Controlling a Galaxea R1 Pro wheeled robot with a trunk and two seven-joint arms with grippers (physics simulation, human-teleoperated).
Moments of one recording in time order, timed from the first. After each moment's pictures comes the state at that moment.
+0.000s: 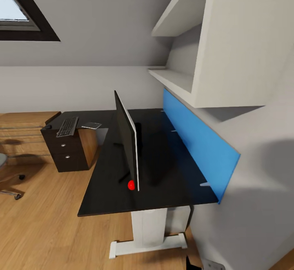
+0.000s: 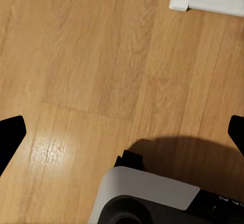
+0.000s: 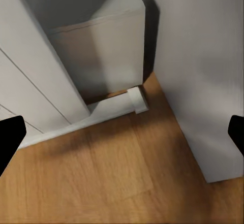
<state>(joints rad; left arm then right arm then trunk) 0.01 0.02 0.01 -0.62 0.25 0.04 0.20 -0.36 0.04 0.54 -0.07 -0.71 -0.60 -0.08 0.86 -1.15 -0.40</state>
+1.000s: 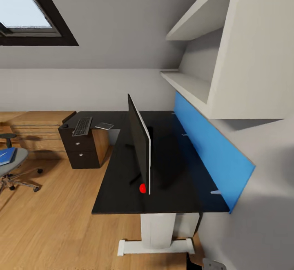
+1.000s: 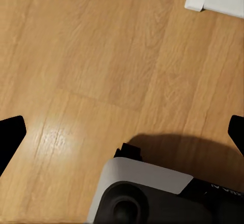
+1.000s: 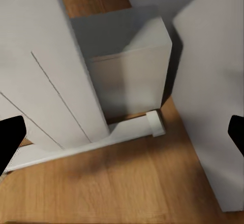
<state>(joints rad) 0.01 0.01 0.01 -0.59 0.24 0.01 0.20 -0.36 0.05 0.54 -0.06 -0.71 -0.69 -0.08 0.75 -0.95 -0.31</state>
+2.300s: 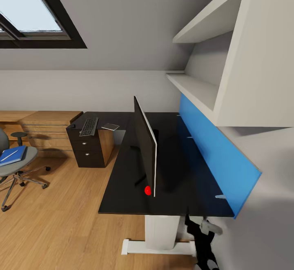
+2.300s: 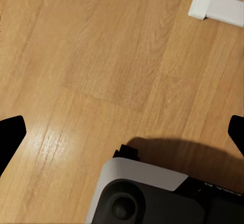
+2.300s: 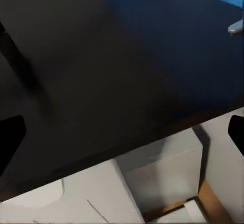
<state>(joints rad) 0.01 0.00 0.00 -0.58 0.24 -0.02 0.20 -0.37 -0.04 0.53 -0.52 -0.71 -0.63 -0.29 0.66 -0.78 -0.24</state>
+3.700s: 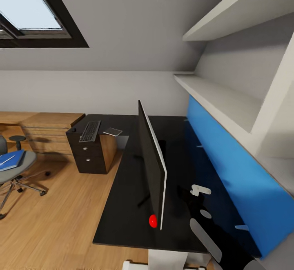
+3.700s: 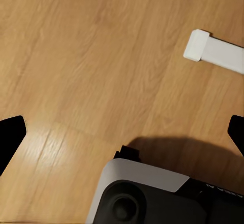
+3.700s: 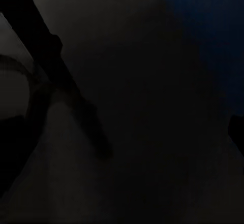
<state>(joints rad) 0.01 0.00 0.00 -0.58 0.24 -0.04 0.21 -0.46 -0.14 0.56 -1.05 -0.71 0.00 -0.50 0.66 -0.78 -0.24</state>
